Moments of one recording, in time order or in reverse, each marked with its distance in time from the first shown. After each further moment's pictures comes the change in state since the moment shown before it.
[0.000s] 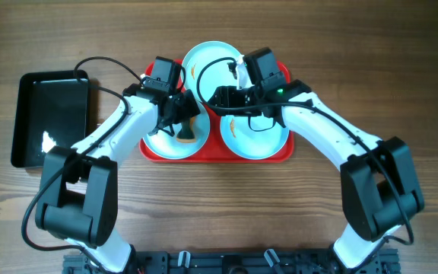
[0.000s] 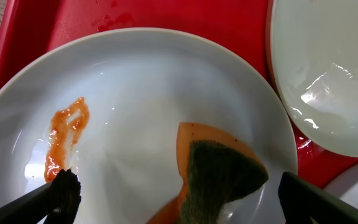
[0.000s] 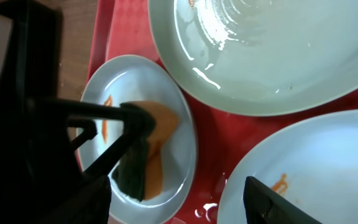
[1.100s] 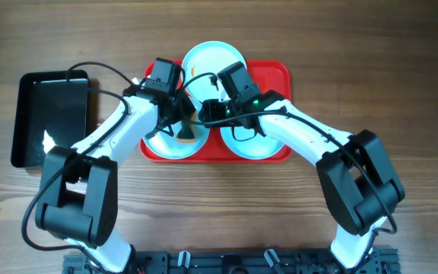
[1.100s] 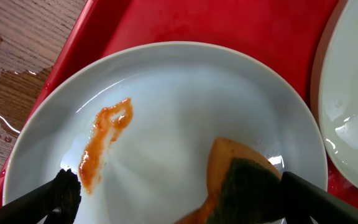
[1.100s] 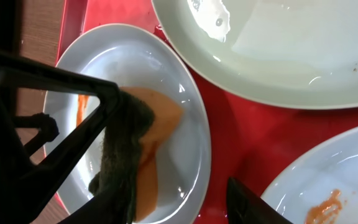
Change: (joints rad) left arm 0.000 0.000 -0.004 -0.025 -0.096 -0.134; right arm 0.114 0.081 0.000 0.051 0.119 0.020
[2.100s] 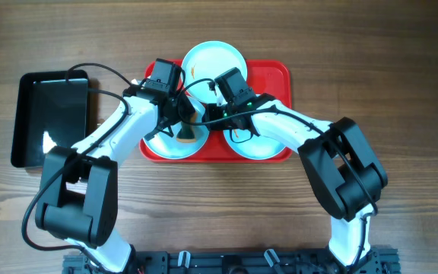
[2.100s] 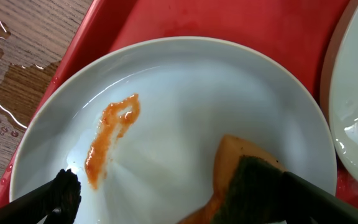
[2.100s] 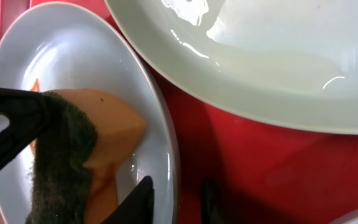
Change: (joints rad) left arm 0.000 0.000 -0.002 -0.014 -0.006 -0.008; right arm 0.000 0.113 0.000 0.068 -0.001 -0.011
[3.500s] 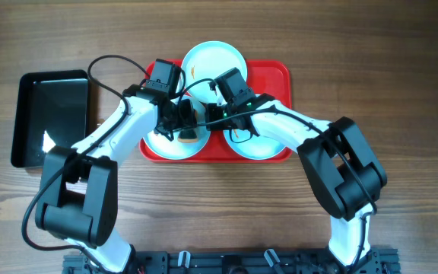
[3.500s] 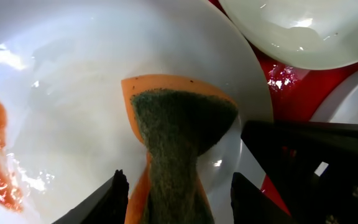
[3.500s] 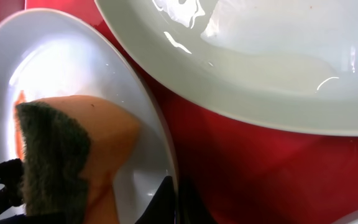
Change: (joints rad) left arm 0.001 0.000 -0.002 -0.004 0.288 0.369; right arm 0.000 0.003 0.000 0.007 0.008 0.019
